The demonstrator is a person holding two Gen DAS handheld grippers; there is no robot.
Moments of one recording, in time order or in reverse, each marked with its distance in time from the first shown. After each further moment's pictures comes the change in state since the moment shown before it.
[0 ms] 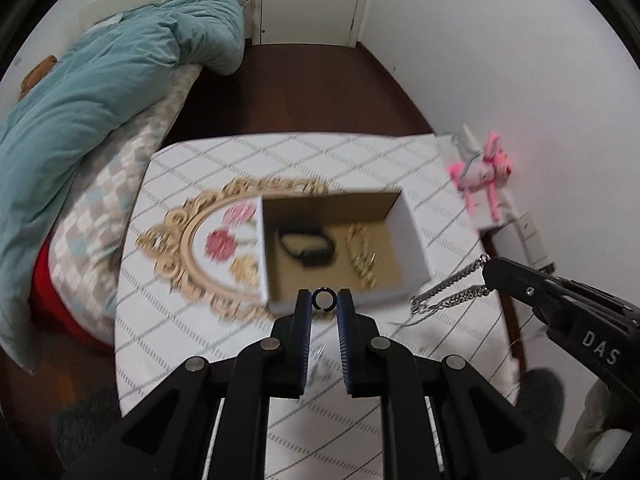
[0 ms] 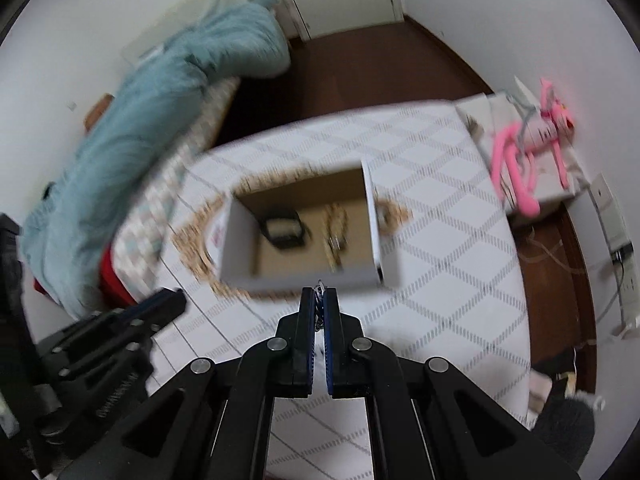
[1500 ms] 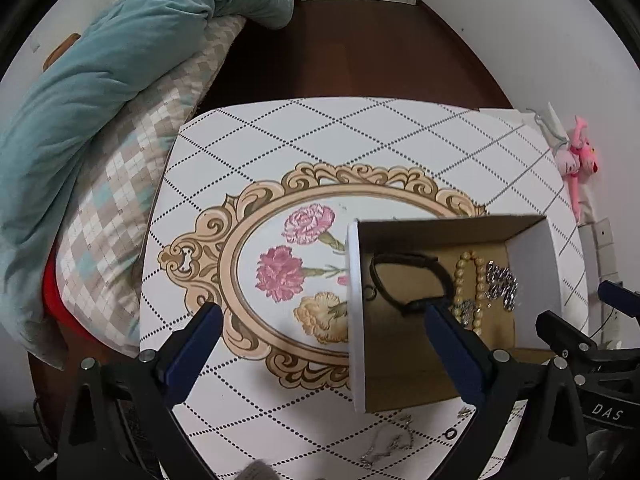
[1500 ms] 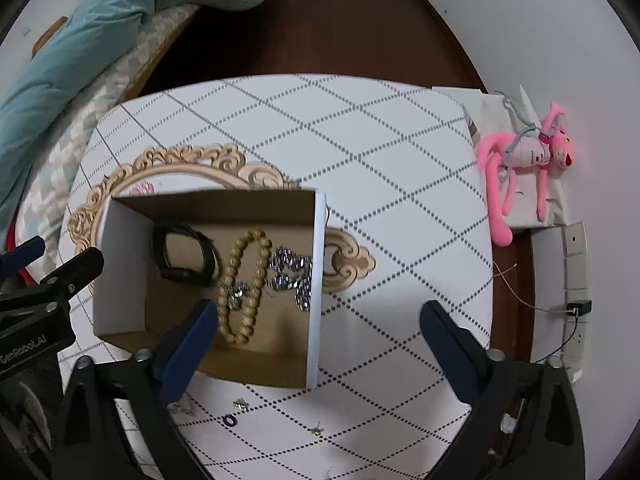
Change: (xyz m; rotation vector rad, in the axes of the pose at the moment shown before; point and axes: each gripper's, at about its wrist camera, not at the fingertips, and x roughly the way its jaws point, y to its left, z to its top) left arm 0.109 0.058 0.042 -0.051 0.165 0.230; right arm 0.138 -0.019 0.051 -0.146 0.268 -0.281
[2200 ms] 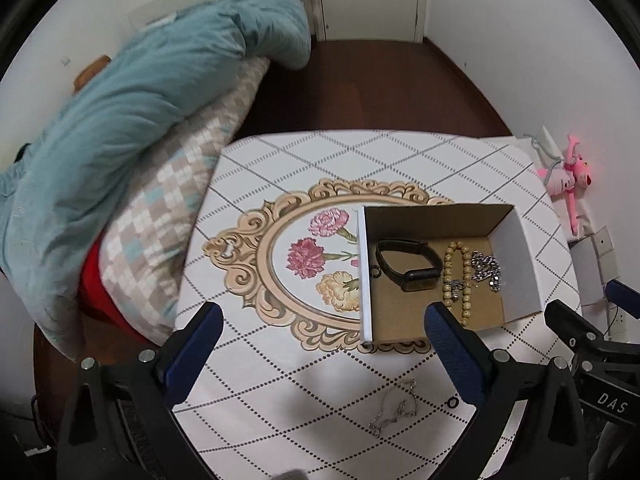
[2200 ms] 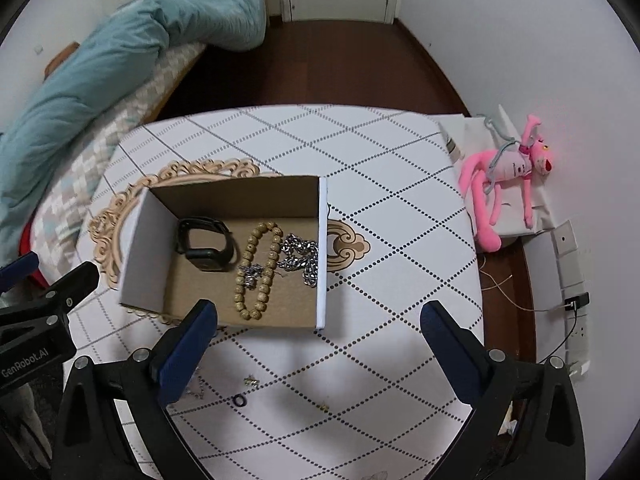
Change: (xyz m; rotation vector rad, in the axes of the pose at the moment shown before) left arm -0.072 0.002 -0.053 -0.017 -0.186 0.057; right arm -0.057 0.003 -0.058 0.043 -0.203 0.001
